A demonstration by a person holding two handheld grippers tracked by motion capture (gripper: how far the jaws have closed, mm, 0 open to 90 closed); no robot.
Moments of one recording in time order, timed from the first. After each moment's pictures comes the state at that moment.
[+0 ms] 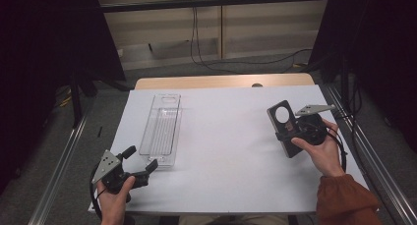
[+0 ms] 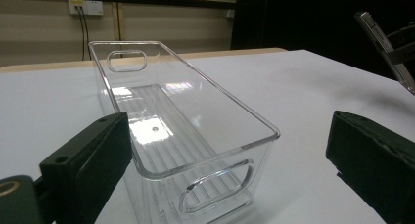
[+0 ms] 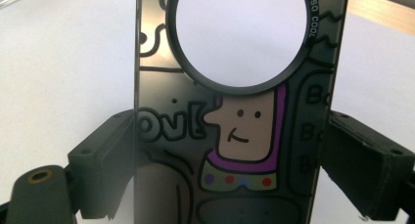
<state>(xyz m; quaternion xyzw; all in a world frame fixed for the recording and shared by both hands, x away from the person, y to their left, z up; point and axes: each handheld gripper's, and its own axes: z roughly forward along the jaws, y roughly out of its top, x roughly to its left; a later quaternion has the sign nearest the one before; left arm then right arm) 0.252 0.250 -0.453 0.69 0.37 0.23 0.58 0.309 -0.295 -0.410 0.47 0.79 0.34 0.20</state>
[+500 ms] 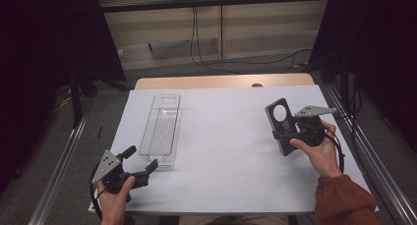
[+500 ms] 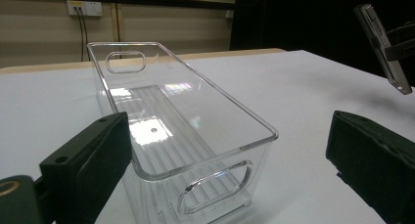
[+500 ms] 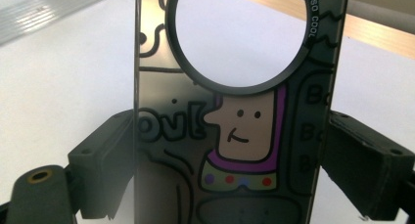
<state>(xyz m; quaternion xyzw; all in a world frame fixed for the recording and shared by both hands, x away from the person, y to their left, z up) 0.252 0.249 -0.453 0.69 0.37 0.23 0.58 0.308 -0.291 -0.415 0.44 0.78 0.39 0.22</state>
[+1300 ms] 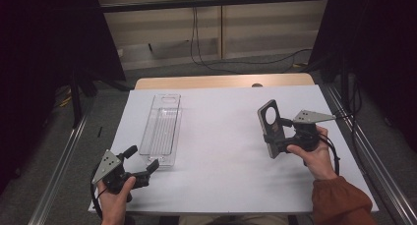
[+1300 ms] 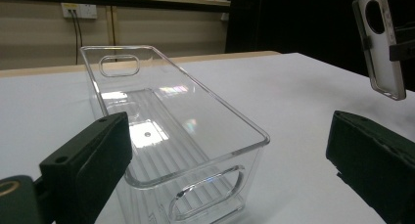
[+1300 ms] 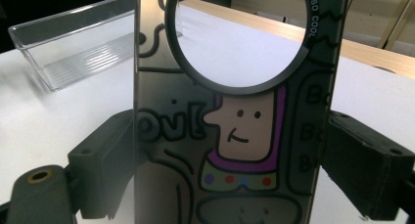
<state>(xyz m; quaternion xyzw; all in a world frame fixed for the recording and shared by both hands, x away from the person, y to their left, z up) 0.252 0.247 -0.451 0.69 0.36 0.22 0.59 0.300 -0.276 -0.423 0.38 0.76 0.50 0.19</state>
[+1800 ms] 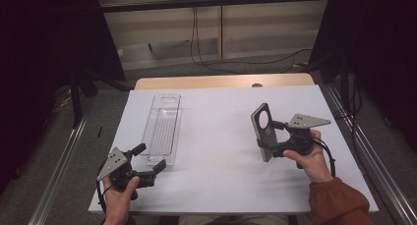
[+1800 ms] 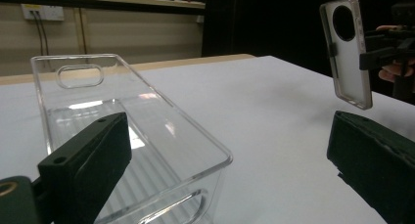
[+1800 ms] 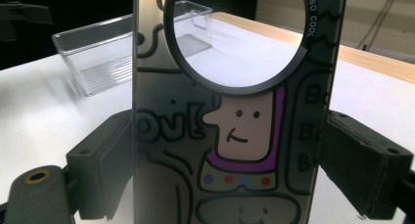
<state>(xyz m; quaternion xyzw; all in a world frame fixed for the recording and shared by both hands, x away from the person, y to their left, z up) 0.257 0.231 -0.443 0.70 0.33 0.19 0.60 0.294 -0.261 -0.428 0.34 0.76 0.53 0.17</state>
